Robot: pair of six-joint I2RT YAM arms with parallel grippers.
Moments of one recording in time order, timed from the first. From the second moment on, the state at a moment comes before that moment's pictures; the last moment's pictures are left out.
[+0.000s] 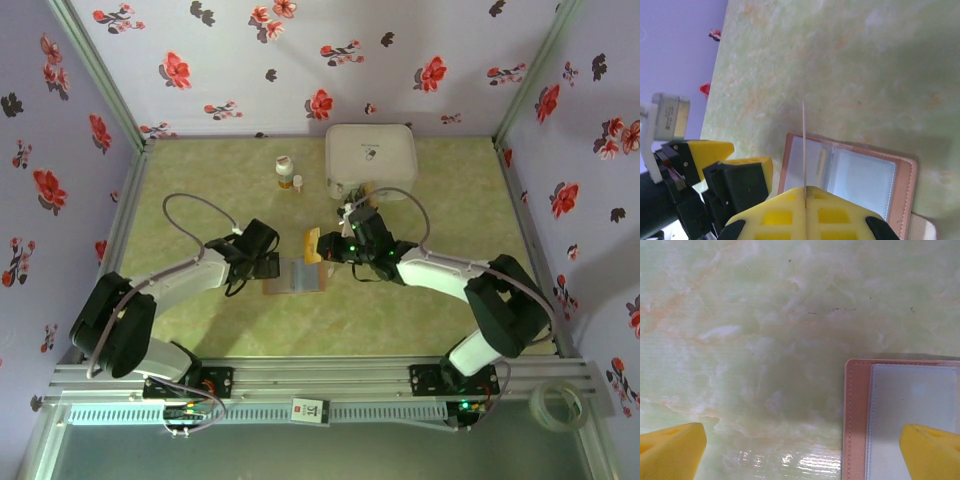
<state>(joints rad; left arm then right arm) -0.65 1.44 0.81 -0.56 -0.33 -0.61 0.73 1.55 0.78 0.18 -0.33 0.81</state>
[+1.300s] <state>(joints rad) -0.67 1.47 0.69 -0.46 -0.34 -0.68 0.81 1.78 0.64 0.66 -0.29 0.95</state>
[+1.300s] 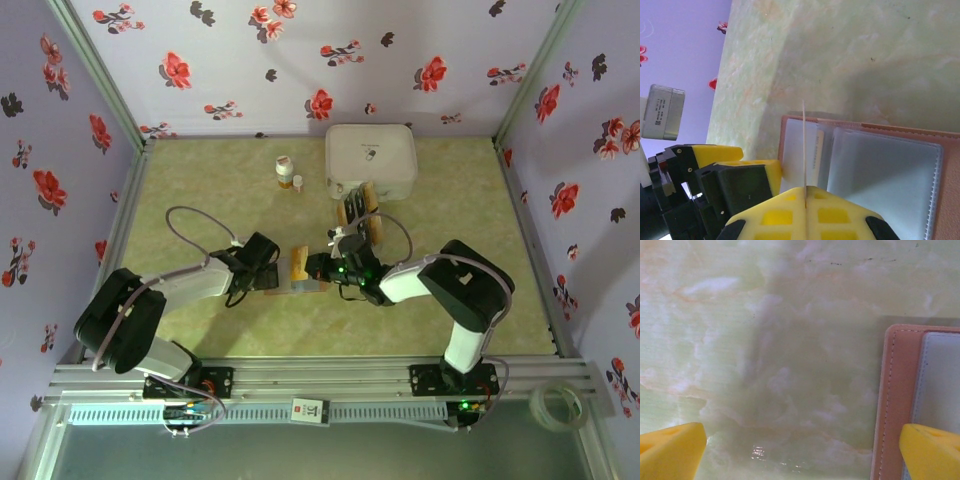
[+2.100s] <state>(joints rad) -0.68 1.47 0.68 -0.46 -0.35 -0.70 0.82 1.86 0.63 0.78 -0.30 1.00</state>
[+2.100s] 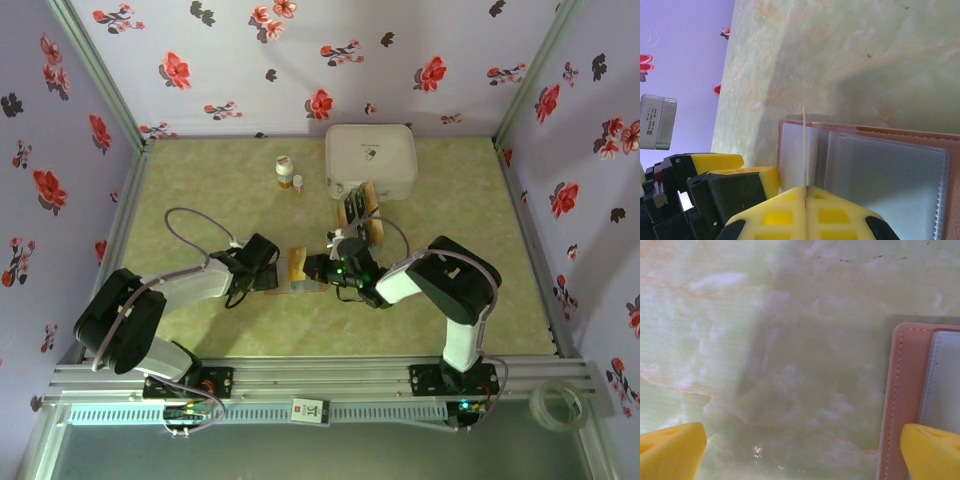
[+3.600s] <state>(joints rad) -0.68 1.46 0.68 -0.46 -0.36 -0.70 0.83 1.92 0.56 0.94 -0.31 1.08</state>
